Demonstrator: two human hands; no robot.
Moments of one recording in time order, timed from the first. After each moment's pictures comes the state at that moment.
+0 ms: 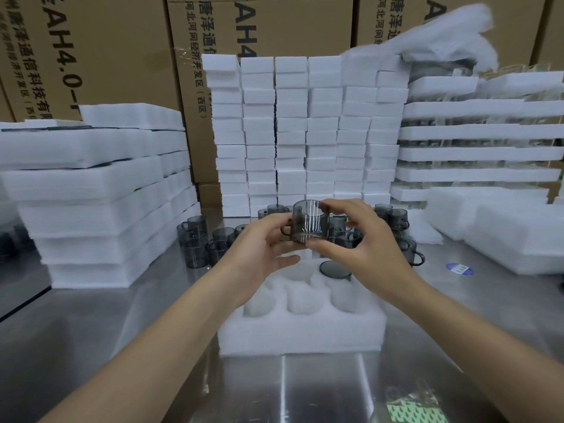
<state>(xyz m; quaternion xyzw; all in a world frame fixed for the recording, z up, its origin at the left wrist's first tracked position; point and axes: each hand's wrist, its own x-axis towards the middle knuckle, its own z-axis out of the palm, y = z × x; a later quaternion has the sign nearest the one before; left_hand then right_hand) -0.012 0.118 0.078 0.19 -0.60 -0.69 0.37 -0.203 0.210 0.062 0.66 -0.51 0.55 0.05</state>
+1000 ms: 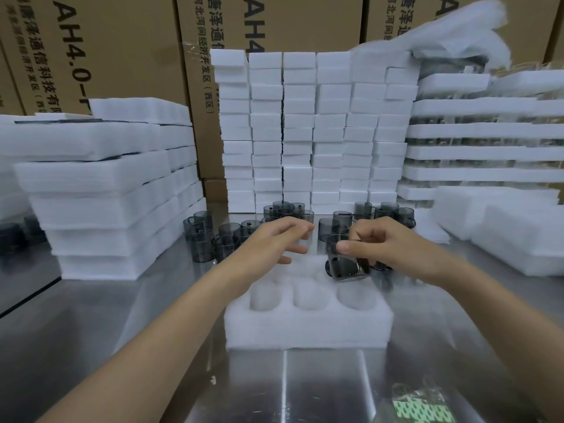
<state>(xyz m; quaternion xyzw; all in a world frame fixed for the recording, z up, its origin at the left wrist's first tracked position) -0.007 0.100 0.066 0.24 -0.78 -0.48 0.32 -0.237 0.225 0.083 0.71 -0.56 0.39 -0.19</state>
